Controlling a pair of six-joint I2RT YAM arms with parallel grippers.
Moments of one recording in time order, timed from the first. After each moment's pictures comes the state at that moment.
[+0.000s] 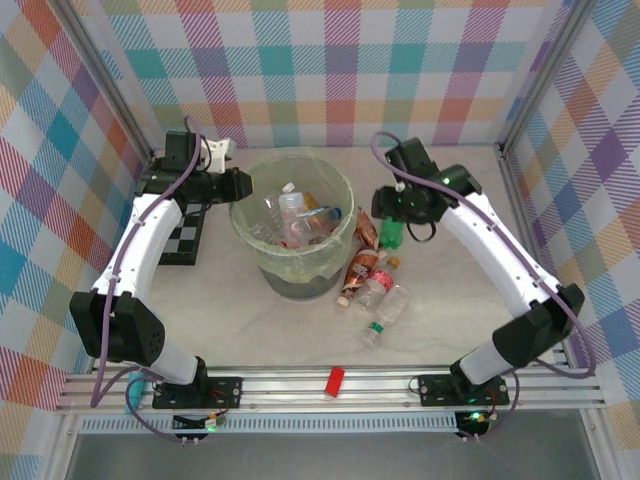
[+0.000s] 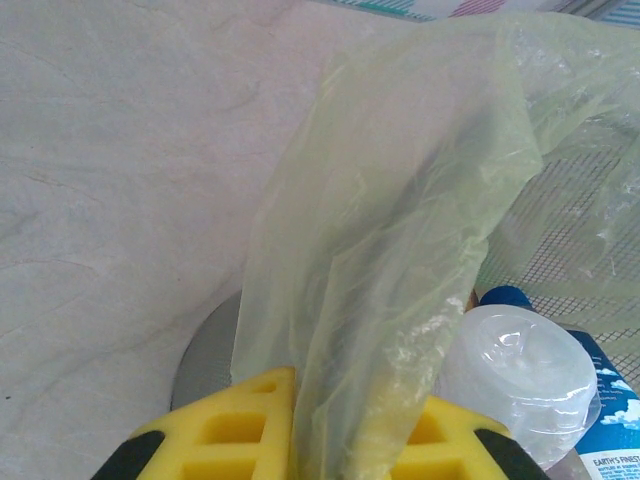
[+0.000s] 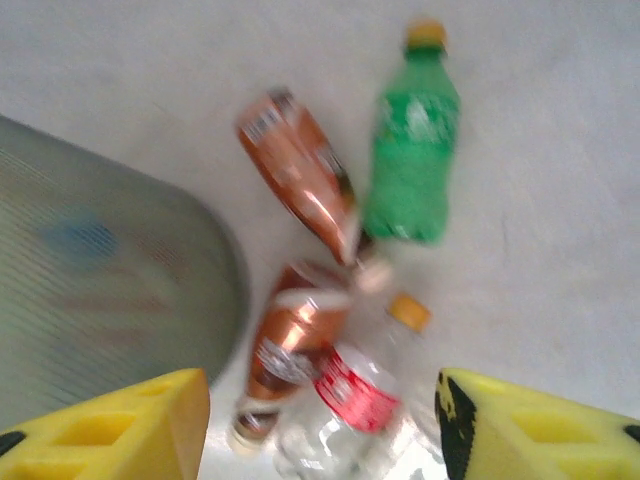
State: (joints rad) left arm -0.10 1.51 1.51 -0.80 0.49 -0.21; right arm 0.53 1.49 1.59 -1.17 0.12 0.58
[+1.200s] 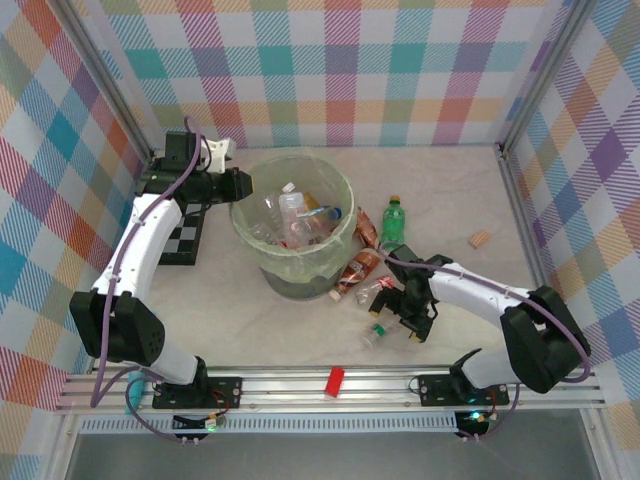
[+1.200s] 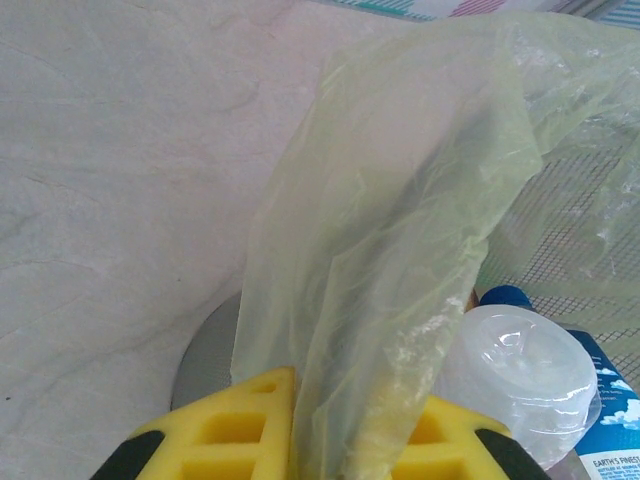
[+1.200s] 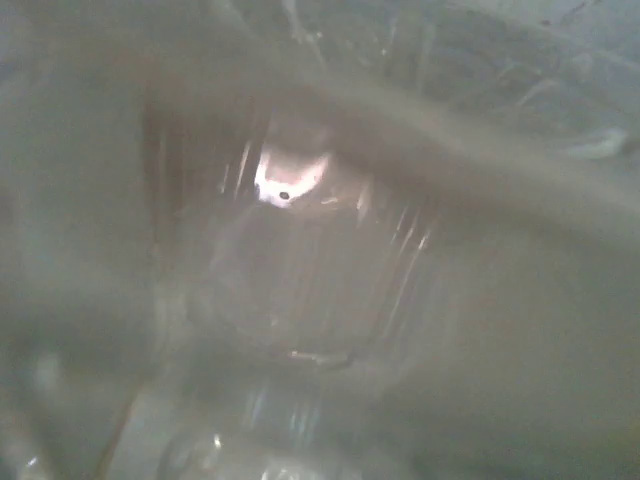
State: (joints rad) left arm -0.10 1.52 1.51 -0.80 0.49 -0.21; right arm 0.58 1.38 0.69 -0.83 -0.25 1.10
